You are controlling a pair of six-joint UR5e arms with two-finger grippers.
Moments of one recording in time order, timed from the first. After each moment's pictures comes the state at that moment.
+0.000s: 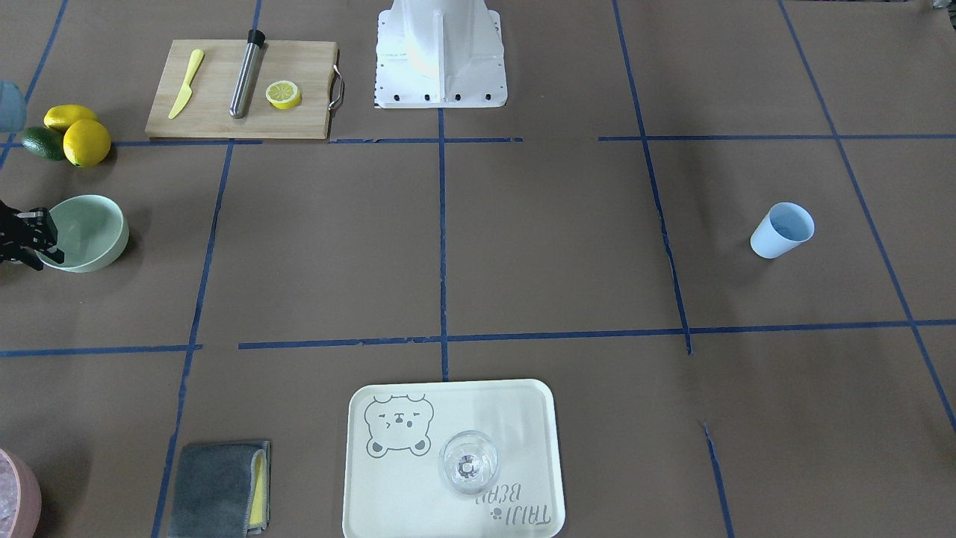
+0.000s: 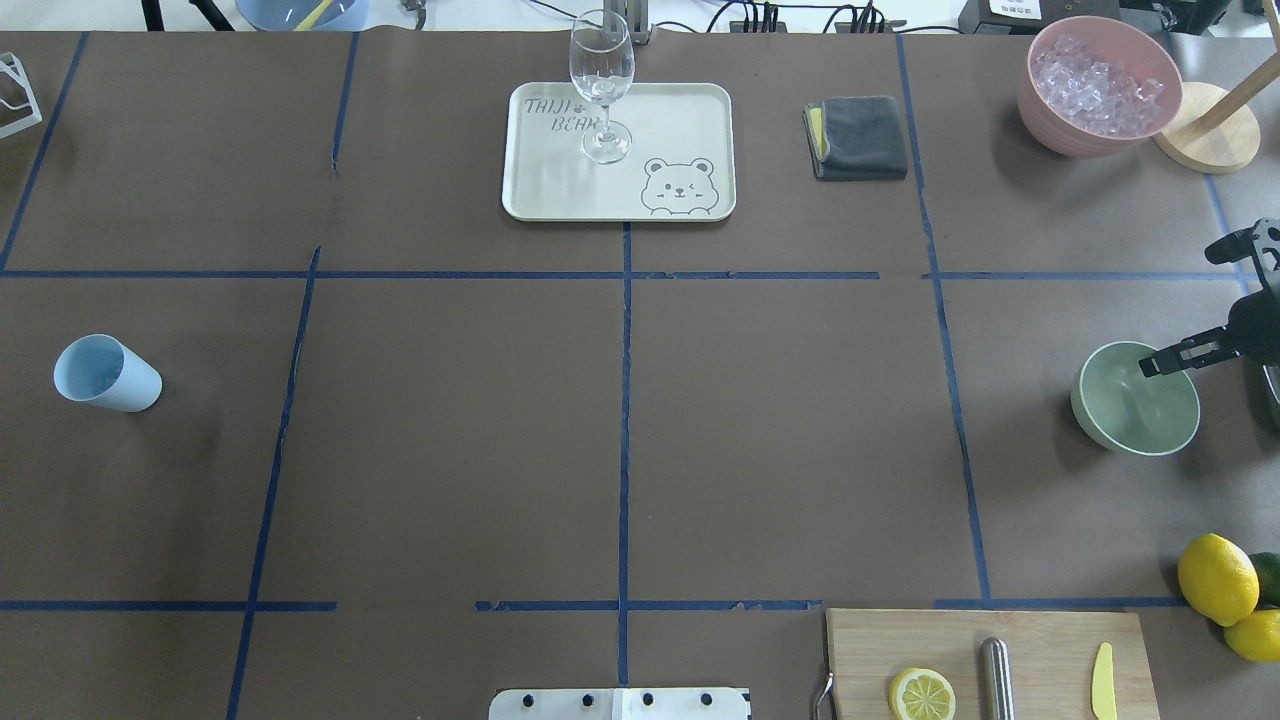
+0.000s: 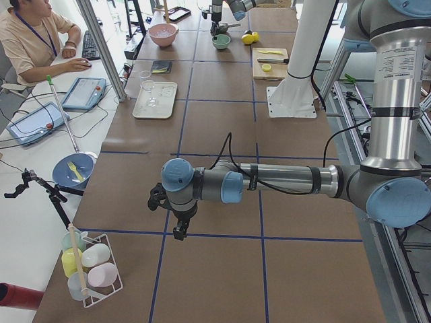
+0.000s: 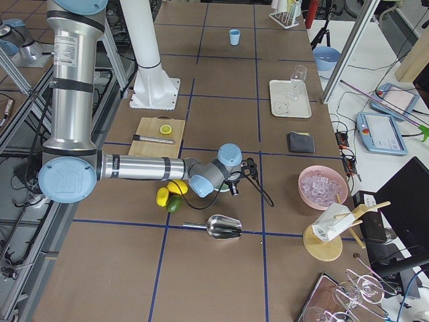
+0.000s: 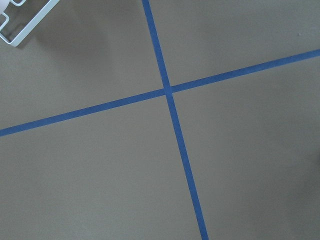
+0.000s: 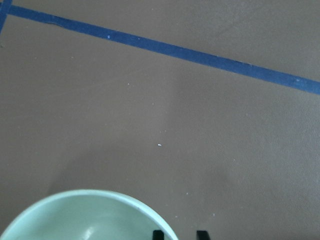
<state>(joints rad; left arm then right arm) -1.54 -1.54 -1.62 -1.61 -2.35 0.19 1.07 -1.67 1.55 -0.81 2.28 0.49</state>
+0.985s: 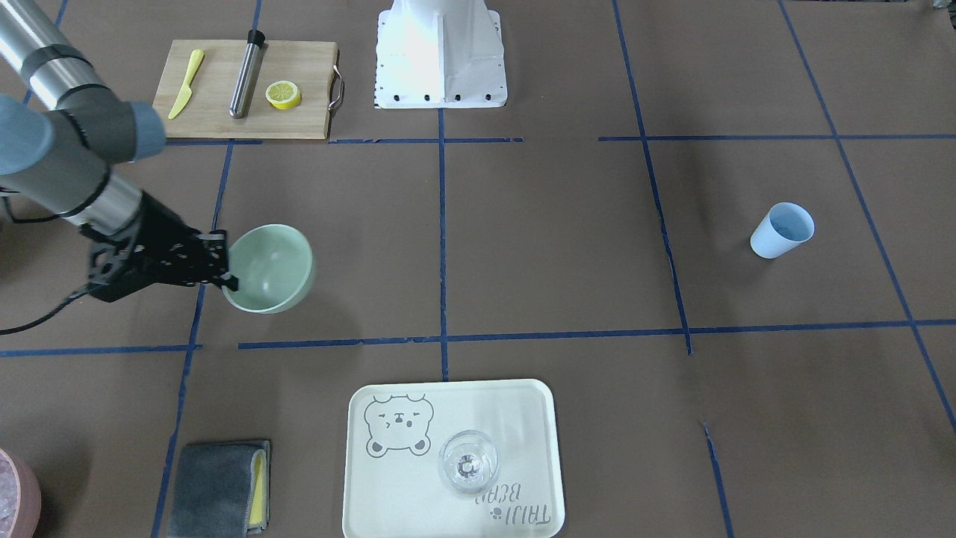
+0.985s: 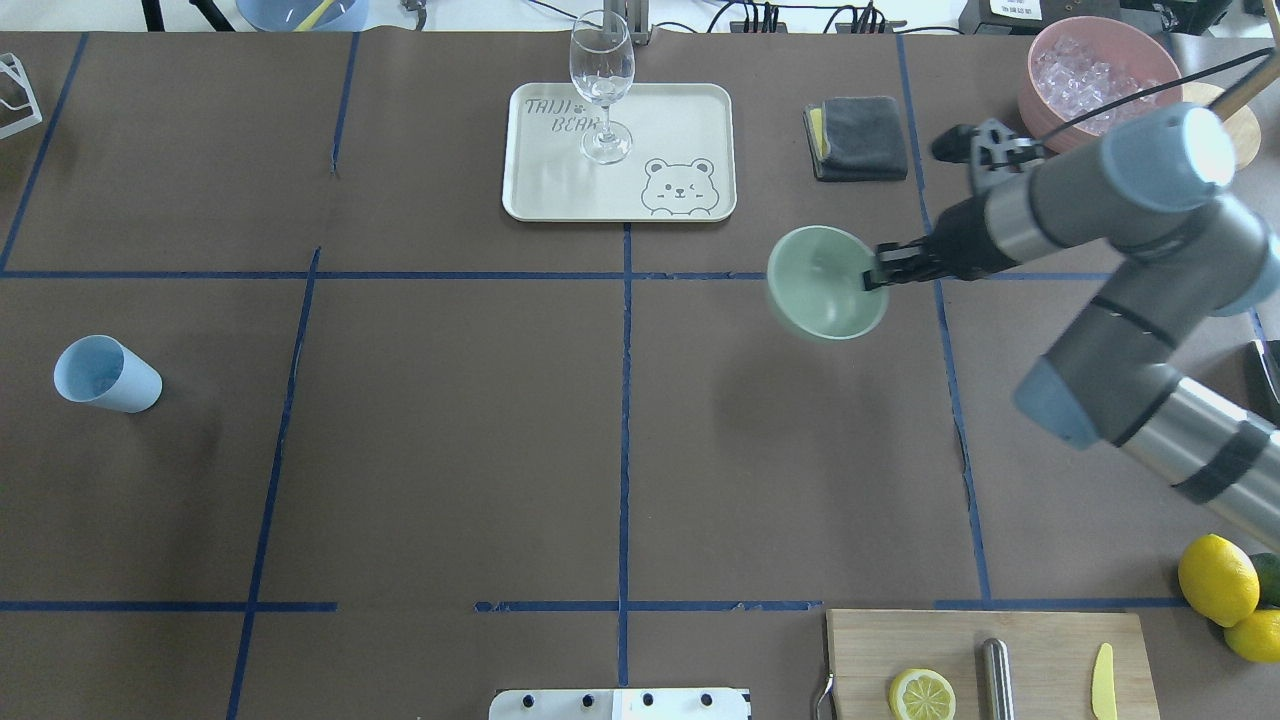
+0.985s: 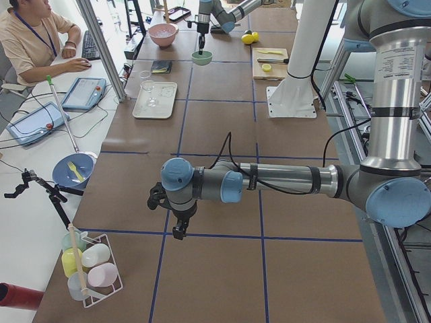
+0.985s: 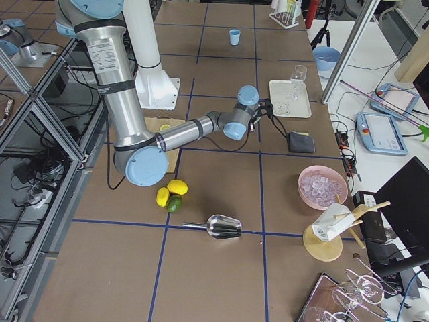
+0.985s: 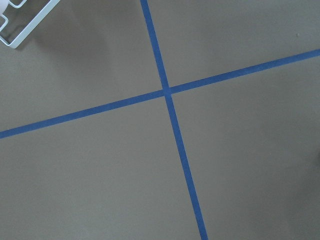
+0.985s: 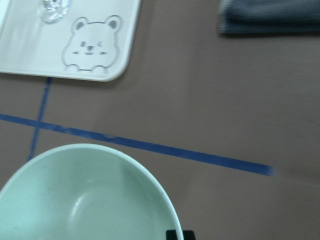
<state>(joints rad) -1.54 -1.54 -1.63 -1.61 -2.35 0.19 0.80 -1.20 1.59 -0.86 2.13 1.07</state>
